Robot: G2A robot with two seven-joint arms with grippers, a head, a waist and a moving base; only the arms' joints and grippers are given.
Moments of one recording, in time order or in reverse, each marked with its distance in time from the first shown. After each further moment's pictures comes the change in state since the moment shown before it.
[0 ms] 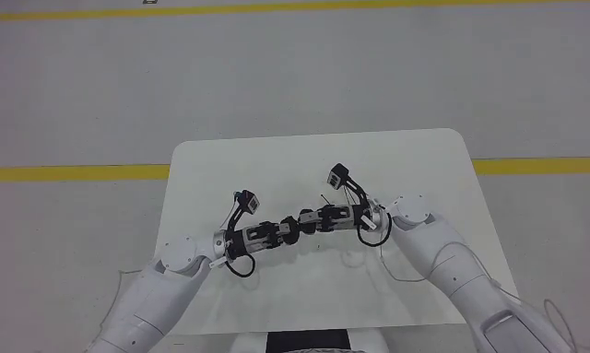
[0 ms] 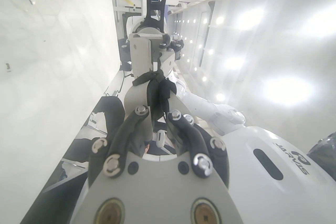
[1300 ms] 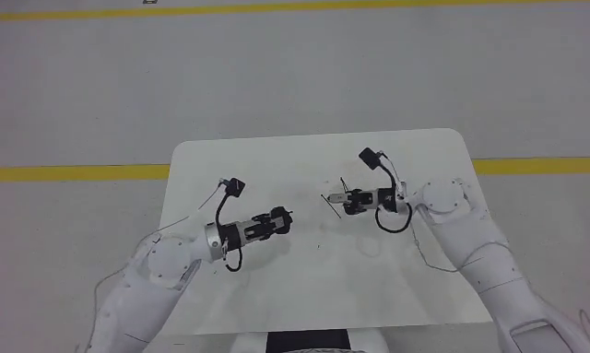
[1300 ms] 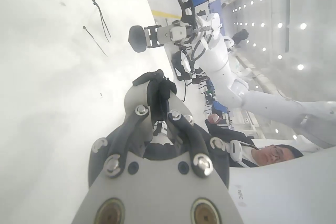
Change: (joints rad) left arm 0.094 0.031 -0.134 -0.267 0.533 -0.018 0.197; right arm -0.050 0.110 0.200 -0.219 -0.607 0.109 -0.159
